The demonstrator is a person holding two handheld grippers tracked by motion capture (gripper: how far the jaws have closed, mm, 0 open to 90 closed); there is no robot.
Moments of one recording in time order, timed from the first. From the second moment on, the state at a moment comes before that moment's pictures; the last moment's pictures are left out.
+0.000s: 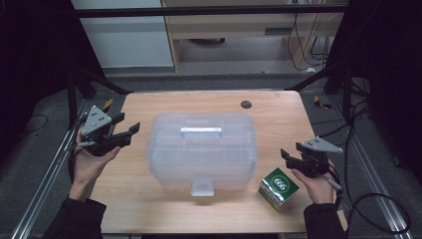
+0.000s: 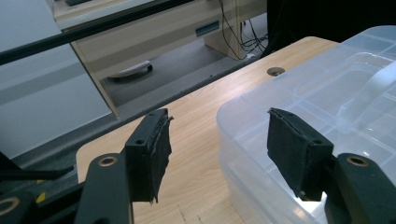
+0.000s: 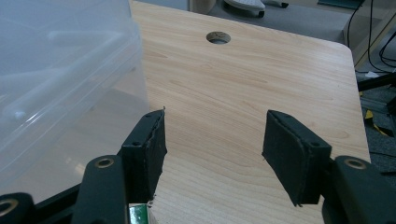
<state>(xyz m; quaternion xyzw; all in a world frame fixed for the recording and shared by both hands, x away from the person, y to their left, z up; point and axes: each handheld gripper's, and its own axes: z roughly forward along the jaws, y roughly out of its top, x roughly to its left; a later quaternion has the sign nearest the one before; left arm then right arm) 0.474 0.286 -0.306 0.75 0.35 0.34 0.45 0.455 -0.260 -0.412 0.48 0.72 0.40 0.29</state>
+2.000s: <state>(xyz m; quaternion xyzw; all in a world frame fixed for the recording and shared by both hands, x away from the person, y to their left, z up) 0.469 0.170 -0.289 0.88 0.13 0.33 0.32 0.459 -0.249 -0.416 0.48 0.74 0.39 0.27</state>
